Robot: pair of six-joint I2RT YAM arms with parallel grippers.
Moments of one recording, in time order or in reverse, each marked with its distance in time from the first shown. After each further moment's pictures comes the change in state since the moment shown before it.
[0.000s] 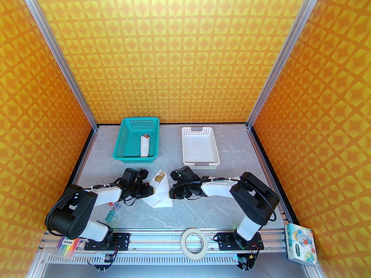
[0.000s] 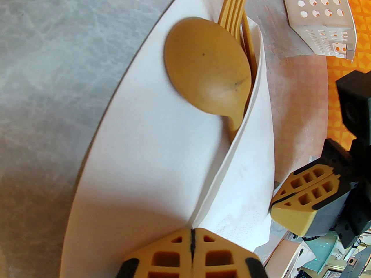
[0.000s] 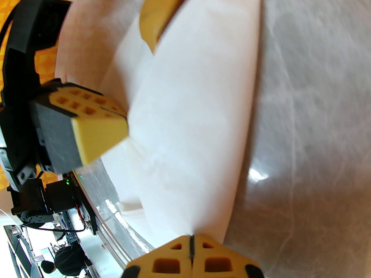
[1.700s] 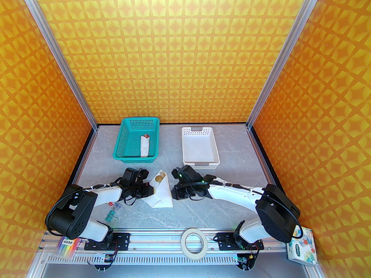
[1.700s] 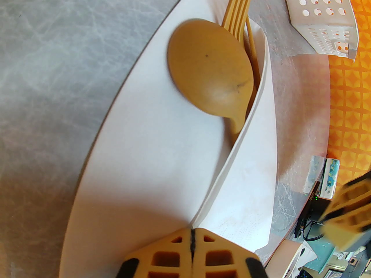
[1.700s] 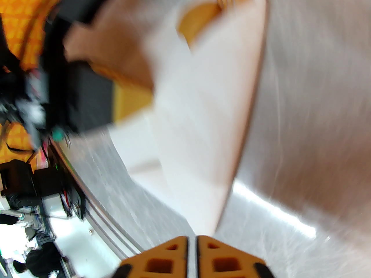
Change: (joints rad) left arm -0.007 0.000 0.011 -0.019 -0.010 0.004; right arm 0.074 -0.217 0.132 -0.325 0.249 -0.106
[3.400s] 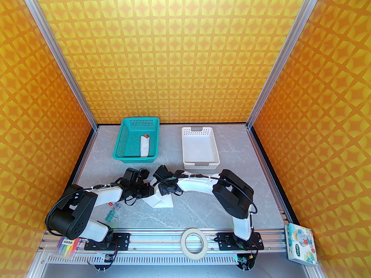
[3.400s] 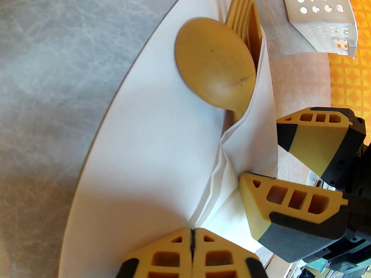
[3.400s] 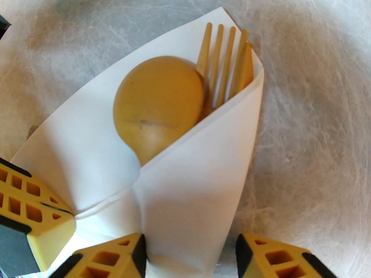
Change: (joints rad) left arm -0.011 -0.002 0.000 0.005 -0.009 0.000; right arm 0.133 0.435 0.345 -0.158 0.435 -0.056
